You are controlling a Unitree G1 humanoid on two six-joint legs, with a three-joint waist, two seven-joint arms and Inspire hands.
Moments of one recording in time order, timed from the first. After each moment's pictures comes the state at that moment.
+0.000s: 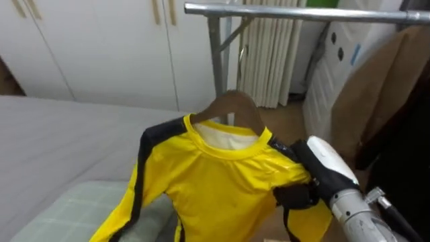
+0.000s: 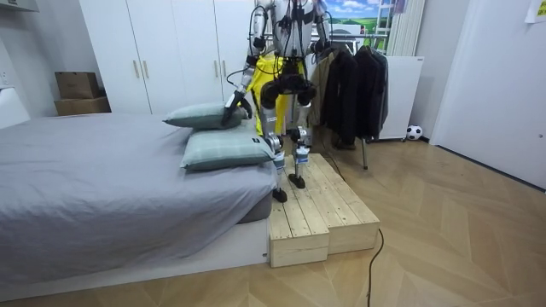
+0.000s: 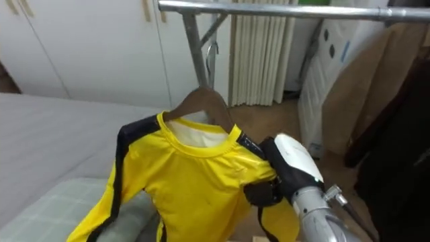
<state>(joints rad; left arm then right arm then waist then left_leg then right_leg) 0.15 0.23 0.09 1.06 0.13 0.40 0.30 -0.02 -0.30 0.15 -0.10 -0.62 0.19 0.15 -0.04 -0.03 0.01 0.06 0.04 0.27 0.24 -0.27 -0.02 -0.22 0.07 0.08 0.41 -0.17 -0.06</state>
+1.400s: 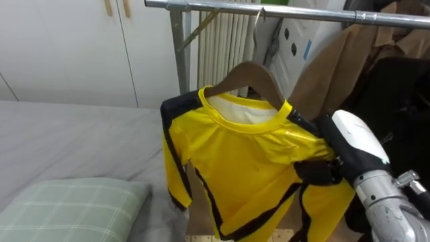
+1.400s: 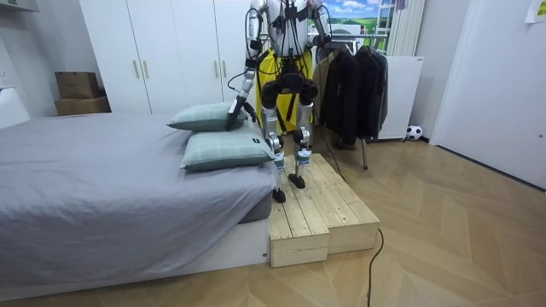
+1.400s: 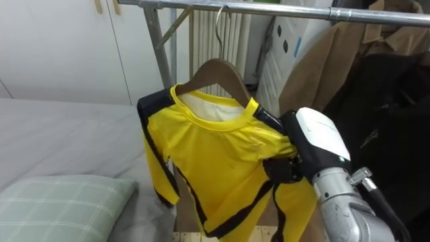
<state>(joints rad) 0.22 0.22 0.12 1.16 0.07 0.22 0.32 -0.02 -0.33 0.05 -0.21 -0.71 0.18 0.13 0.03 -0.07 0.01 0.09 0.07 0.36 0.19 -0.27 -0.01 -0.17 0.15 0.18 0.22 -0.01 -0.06</state>
